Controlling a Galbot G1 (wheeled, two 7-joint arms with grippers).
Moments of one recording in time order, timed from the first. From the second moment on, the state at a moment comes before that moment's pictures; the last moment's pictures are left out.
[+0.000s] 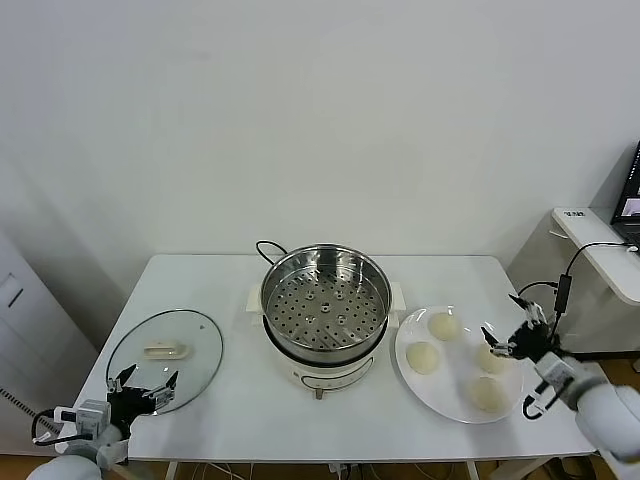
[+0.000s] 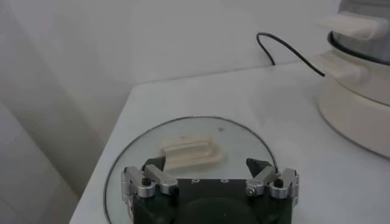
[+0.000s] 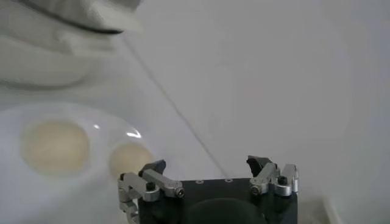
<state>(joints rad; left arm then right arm) 1.55 -0.90 -0.56 -1.94 -0.53 0.35 -0.15 -1.17 0.64 0.49 1.68 -0.17 -0.09 -0.37</state>
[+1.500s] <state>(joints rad) 1.51 -0.89 -0.54 -1.89 -0.51 0.37 -0.15 0.07 0.83 -0.85 0.93 -0.10 0.06 -1.07</state>
